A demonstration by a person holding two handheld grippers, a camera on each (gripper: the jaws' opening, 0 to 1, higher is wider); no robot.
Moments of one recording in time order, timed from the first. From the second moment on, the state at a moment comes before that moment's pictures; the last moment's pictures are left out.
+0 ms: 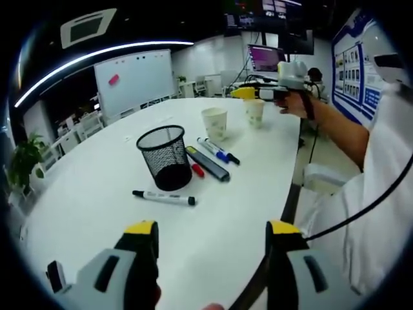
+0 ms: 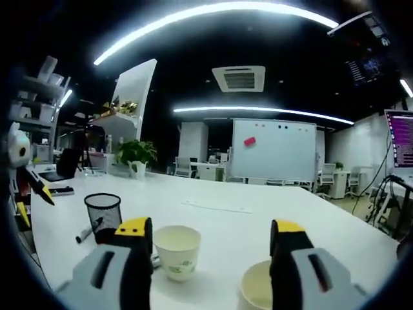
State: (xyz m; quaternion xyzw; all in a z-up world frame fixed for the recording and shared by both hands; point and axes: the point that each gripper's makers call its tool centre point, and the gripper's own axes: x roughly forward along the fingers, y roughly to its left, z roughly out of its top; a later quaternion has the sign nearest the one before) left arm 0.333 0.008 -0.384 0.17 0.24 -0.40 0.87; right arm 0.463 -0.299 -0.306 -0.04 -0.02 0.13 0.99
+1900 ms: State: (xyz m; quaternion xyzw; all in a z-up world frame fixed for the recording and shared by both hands) left arm 0.335 0.015 -0.390 0.17 0.25 -0.40 0.87; right arm 0.476 -0.266 -0.328 -0.04 0.02 0.15 0.99
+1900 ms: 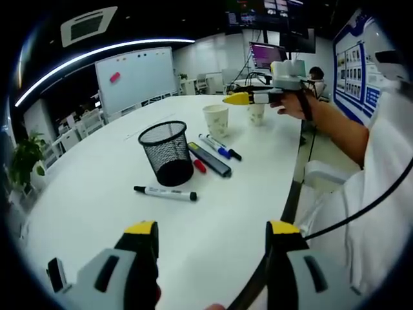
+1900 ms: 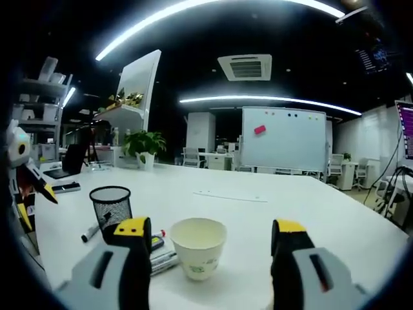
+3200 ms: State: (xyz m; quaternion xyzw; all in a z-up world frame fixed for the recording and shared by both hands) left arm 0.334 0.014 -0.393 0.17 0.25 -0.40 0.86; right arm 0.474 -0.238 -0.349 -0.04 0.05 0.19 0.98
